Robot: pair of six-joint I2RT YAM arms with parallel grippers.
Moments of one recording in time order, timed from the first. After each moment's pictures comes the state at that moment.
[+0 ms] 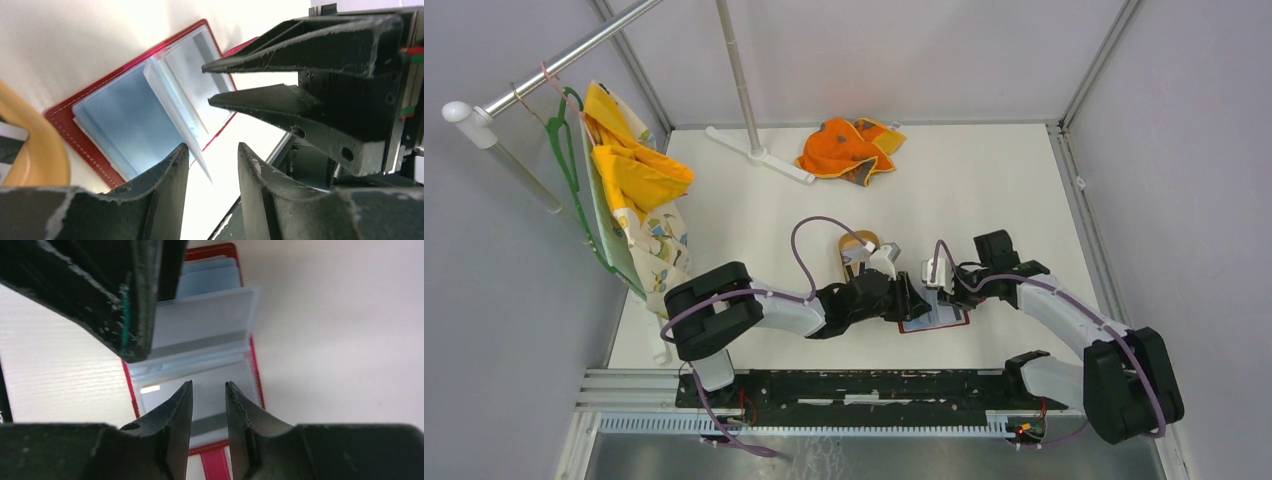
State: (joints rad) left arm -1.14 1.73 0.71 0.58 -0.07 -0.97; right arm 0.32 1.19 0.53 -0.47 -0.64 -1.10
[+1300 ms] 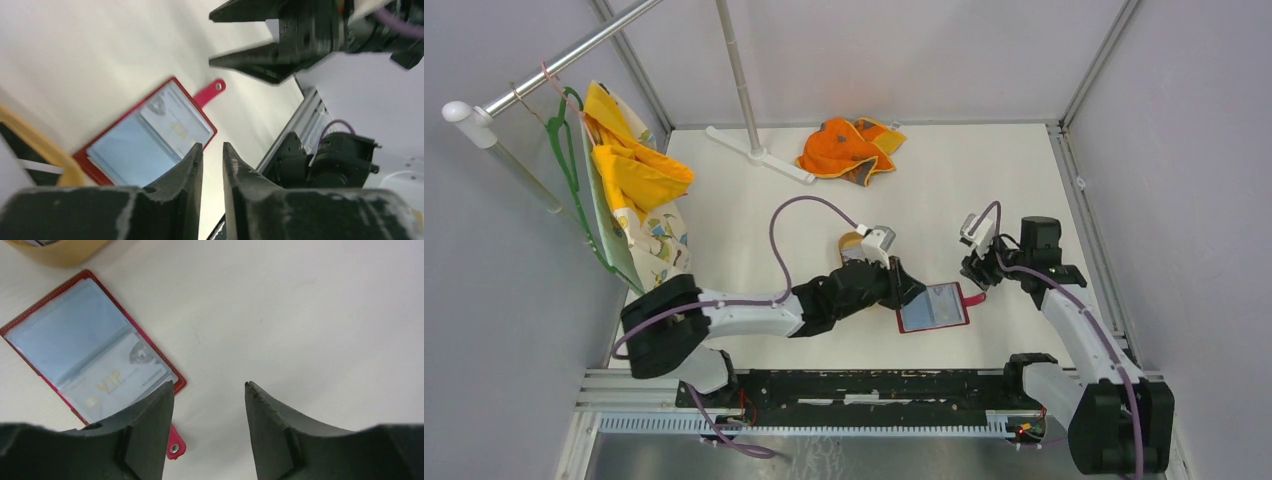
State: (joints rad) left arm -1.14 1.56 0.72 0.54 -0.12 -0.79; right arm 0.03 1.04 0.58 -0.42 -0.61 -0.77
